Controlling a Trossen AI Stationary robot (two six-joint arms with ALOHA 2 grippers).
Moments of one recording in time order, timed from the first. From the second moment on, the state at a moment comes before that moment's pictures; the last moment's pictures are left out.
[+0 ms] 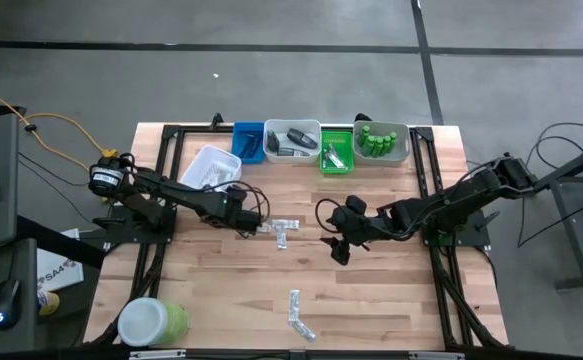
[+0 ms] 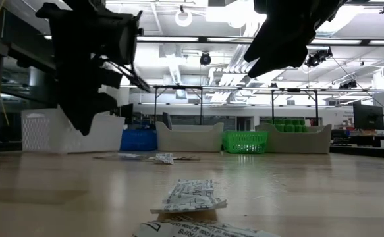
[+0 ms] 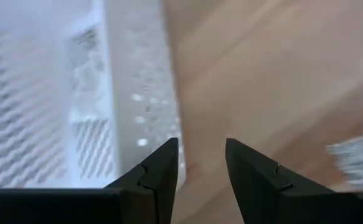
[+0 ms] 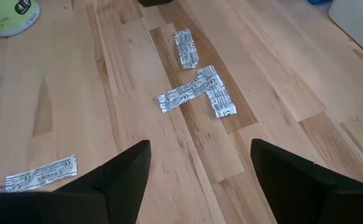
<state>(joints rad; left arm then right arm) -0.11 1.59 0.94 -0.97 -0.53 -1.05 0.30 1.40 0.90 -0.28 0.36 0.56</state>
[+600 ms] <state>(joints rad) -0.11 1.59 0.95 -1.31 -0.58 -1.34 0.30 1.40 0.90 -0.27 0.36 0.56</state>
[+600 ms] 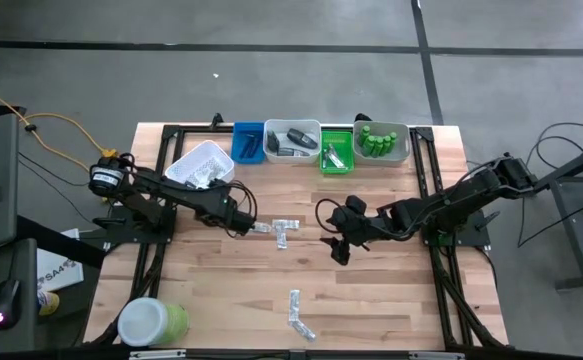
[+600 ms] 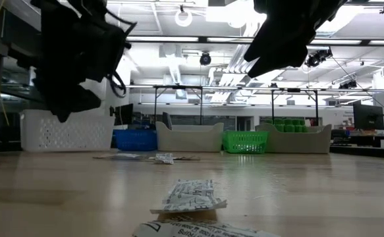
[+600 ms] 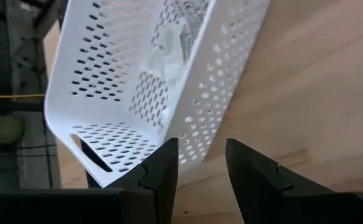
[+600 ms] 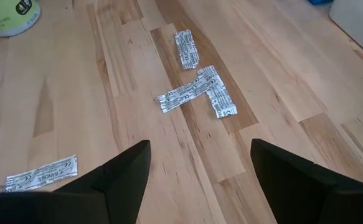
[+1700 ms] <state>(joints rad) -0.20 1.64 0.97 -0.58 -0.44 -1.10 0.33 1.40 0.90 -0.28 0.36 0.56</state>
